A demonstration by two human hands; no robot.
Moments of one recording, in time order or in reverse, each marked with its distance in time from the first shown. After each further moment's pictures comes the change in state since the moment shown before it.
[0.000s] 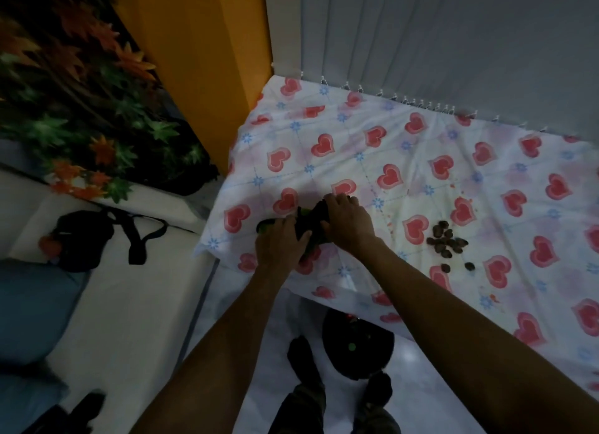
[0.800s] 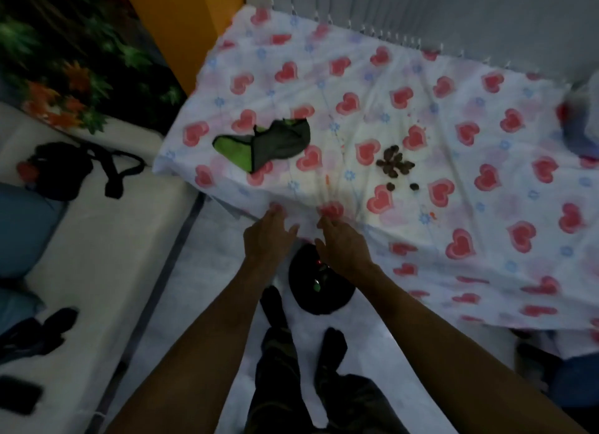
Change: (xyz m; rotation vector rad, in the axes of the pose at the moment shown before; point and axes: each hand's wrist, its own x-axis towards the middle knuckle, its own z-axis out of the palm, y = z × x) left_hand -0.179 0.059 0.093 0.001 -0.067 -0.088; right_hand -0.230 0.094 0.082 0.121 -0.083 -0.040
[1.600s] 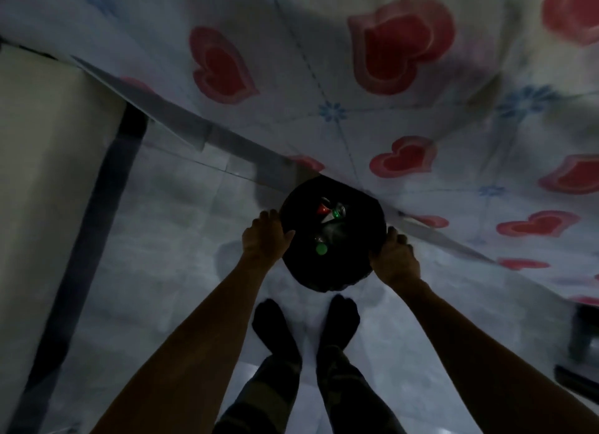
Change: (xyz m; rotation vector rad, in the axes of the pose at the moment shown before) left_hand 0.063 -0.157 0.378 0.211 -0.379 -0.057; right_hand 0.024 0.230 0.347 0.124 -0.280 0.626
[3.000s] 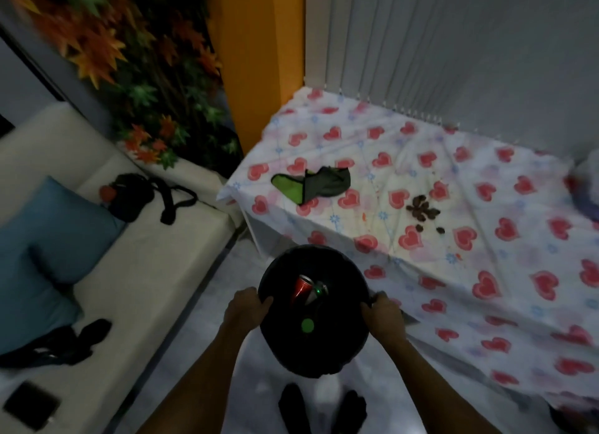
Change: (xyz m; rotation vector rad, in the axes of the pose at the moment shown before) left_hand -0.319 -0.068 -0.308 -0.464 0.115 -0.245; right_hand -0.314 -0.135 -0.218 0.224 0.202 -0.230
